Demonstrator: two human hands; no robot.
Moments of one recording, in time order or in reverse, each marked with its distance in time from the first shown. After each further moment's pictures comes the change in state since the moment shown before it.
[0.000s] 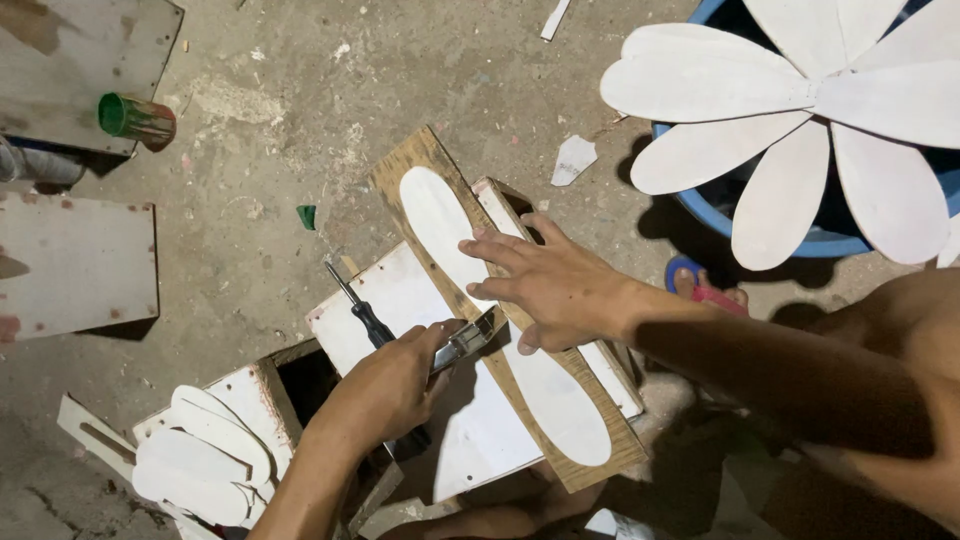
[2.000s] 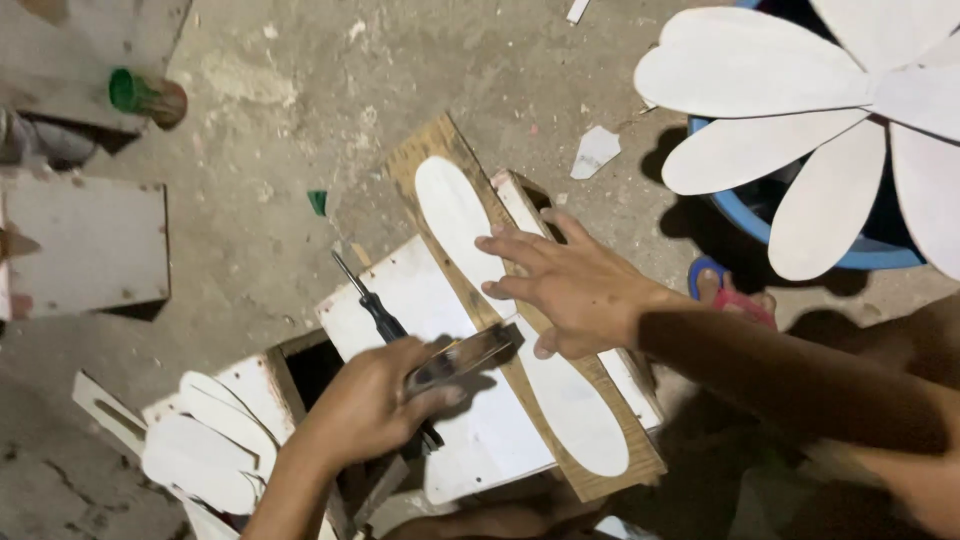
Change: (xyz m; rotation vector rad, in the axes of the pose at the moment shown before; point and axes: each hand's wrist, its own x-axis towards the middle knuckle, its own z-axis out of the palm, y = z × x) left_hand -0.022 -0.007 -0.016 -0.123 0.003 -0.054; right_hand 0.005 0.005 0.004 -0.018 -0.015 0.005
